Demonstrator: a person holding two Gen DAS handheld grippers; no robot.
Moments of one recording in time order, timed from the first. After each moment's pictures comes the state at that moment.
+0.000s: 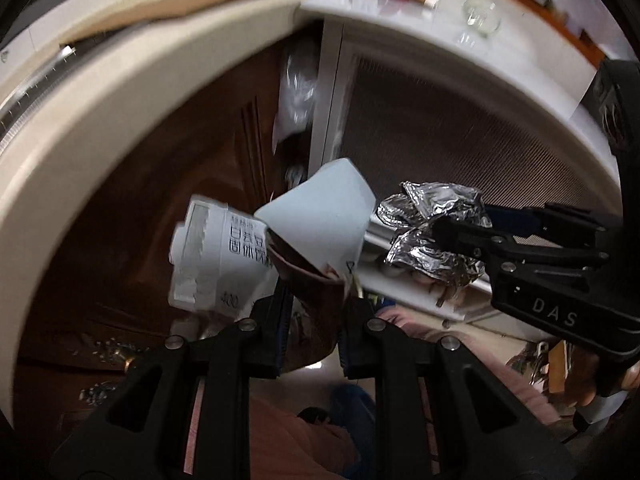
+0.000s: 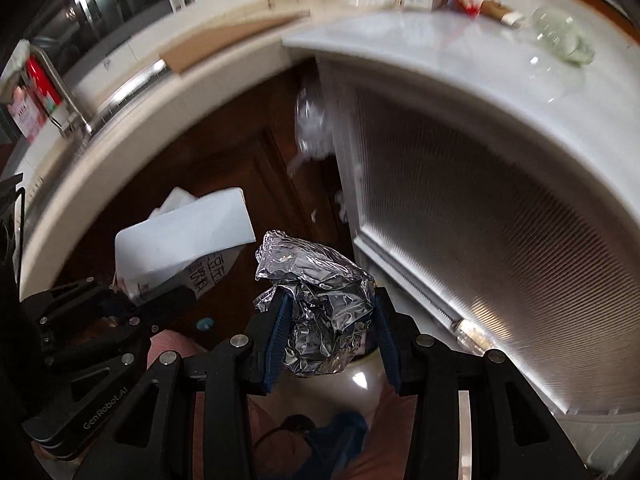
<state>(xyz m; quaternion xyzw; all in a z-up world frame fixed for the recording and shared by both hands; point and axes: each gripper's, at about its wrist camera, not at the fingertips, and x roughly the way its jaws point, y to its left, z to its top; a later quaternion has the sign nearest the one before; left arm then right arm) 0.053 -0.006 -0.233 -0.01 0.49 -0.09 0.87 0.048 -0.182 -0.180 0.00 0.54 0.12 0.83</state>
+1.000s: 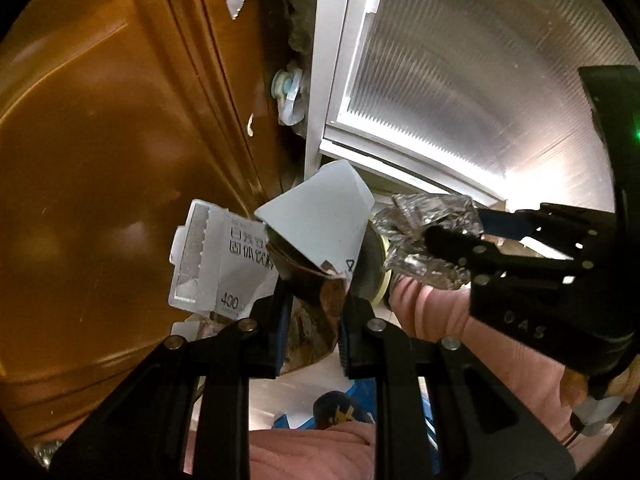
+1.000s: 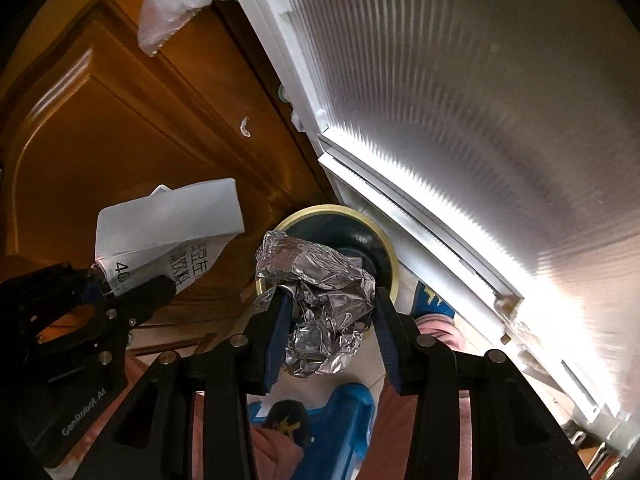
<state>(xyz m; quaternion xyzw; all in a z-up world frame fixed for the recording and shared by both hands) 0.164 -0.035 -0.383 0.03 0.60 -0.10 0.79 0.146 -0.208 -0.378 0.03 0.66 0.09 0.75</state>
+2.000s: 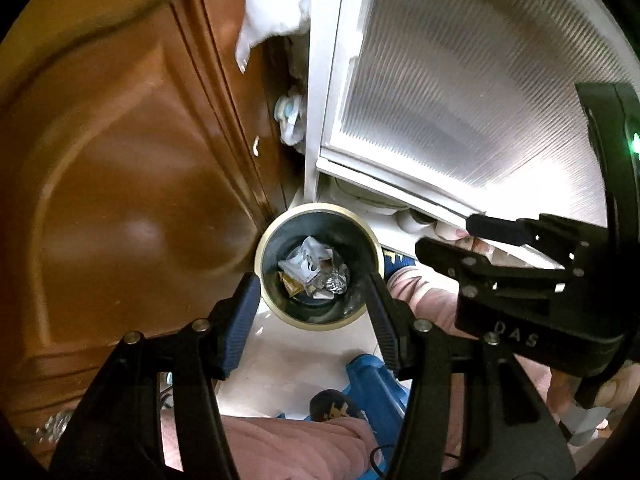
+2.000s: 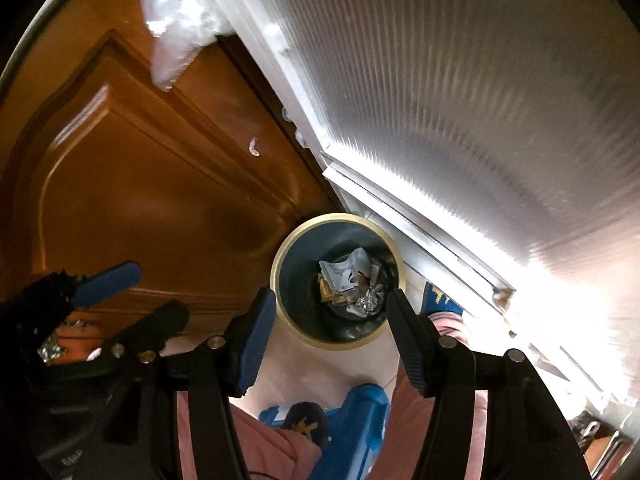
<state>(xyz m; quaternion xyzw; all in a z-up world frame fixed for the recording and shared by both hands) 0.147 -0.040 -0.331 0.03 0.59 -0.09 0.80 0.139 -0.211 -0.345 0.06 0.64 0.09 0.76</state>
